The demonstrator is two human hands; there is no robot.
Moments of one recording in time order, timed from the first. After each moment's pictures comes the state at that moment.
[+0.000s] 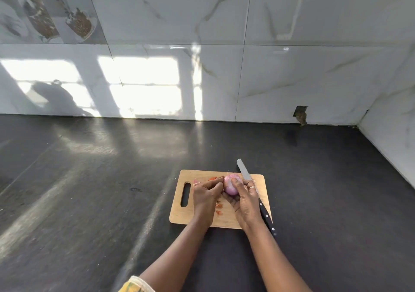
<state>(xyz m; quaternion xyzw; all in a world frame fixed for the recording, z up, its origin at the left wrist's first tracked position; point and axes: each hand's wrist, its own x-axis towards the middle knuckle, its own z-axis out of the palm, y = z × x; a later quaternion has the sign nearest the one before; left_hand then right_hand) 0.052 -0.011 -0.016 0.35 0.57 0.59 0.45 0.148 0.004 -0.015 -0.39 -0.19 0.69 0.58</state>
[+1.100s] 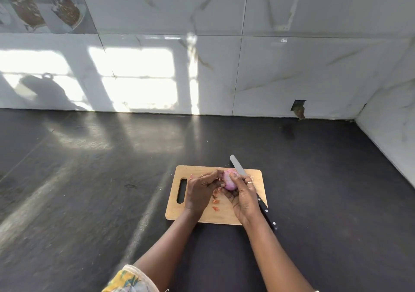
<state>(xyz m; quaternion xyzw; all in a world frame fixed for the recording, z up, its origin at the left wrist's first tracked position) 0.031 0.000 -0.026 0.61 0.57 0.51 0.21 0.151 0.008 -0.014 -0.40 -0.18 0.70 0.56</state>
